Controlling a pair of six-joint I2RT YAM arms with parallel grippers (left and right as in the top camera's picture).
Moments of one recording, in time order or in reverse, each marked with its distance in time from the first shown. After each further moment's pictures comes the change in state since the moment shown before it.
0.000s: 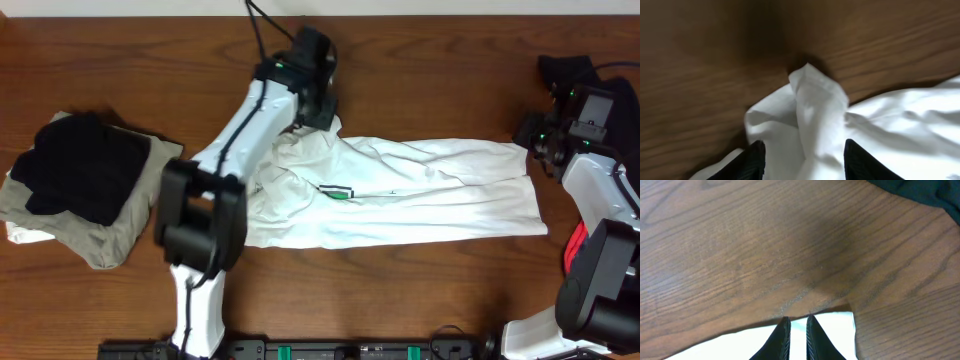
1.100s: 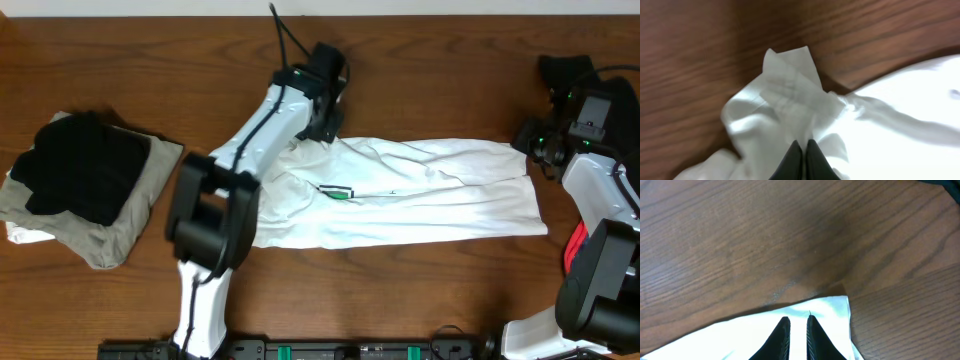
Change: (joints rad) left arm -0.040 0.002 0.000 -0.067 -0.079 0.048; right arm 0.000 0.000 0.000 -0.055 0.017 0.000
